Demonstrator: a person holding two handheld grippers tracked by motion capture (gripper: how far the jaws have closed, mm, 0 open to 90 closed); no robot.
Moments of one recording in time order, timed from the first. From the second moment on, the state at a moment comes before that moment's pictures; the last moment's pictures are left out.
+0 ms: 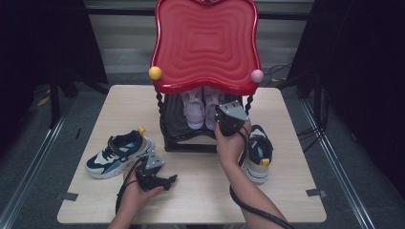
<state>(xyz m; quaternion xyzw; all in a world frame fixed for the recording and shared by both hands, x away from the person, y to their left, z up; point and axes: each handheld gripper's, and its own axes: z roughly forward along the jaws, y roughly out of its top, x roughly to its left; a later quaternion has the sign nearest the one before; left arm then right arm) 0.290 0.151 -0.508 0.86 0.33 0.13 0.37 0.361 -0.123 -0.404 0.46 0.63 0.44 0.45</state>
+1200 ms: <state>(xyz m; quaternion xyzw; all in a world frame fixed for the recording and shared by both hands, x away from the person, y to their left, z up) 0.290 0.151 -0.508 0.86 0.33 0.14 0.37 0.293 -0.143 -0.410 0.41 0.71 0.48 0.30</state>
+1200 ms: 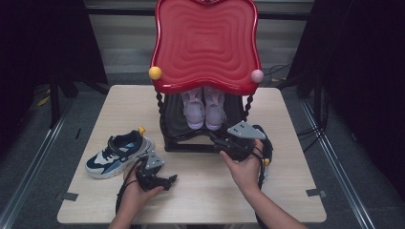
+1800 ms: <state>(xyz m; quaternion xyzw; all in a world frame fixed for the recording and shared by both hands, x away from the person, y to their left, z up) 0.290 0.151 -0.508 0.86 0.33 0.13 0.37 0.265 -0.154 -0.448 0.36 0.76 0.50 0.20</state>
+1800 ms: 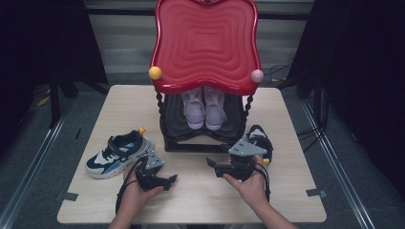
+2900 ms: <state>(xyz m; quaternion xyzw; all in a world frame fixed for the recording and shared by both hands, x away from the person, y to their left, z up) 0.290 0.151 -0.508 0.86 0.33 0.14 0.37 0.244 -0.162 -0.506 0.33 0.83 0.43 0.12</state>
